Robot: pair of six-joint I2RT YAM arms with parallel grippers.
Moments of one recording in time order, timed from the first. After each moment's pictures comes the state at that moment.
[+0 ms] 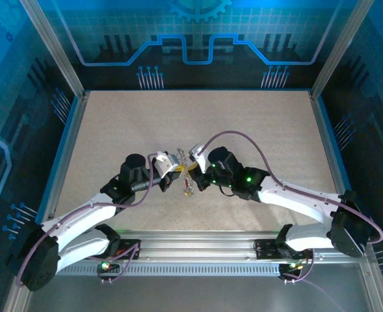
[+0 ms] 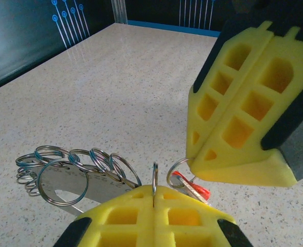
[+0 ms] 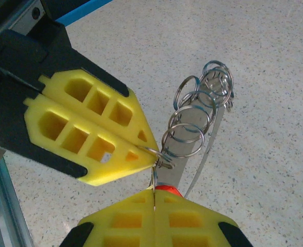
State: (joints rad) left arm -0.55 1.02 0.46 0.24 0.39 0.20; right arm 0.92 1.28 0.88 -0.16 -0.02 0.15
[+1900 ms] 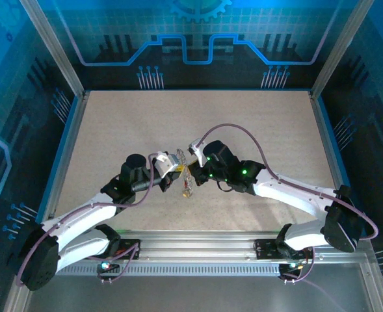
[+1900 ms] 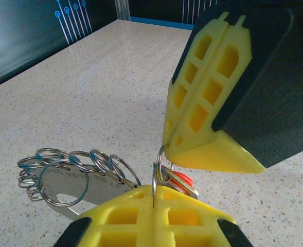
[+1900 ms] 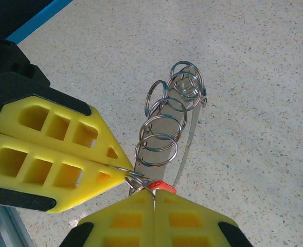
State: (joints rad) left arm -0.56 1.02 0.46 0.24 0.37 0.20; right arm 0.90 1.35 0.98 -0.28 0.00 0.25
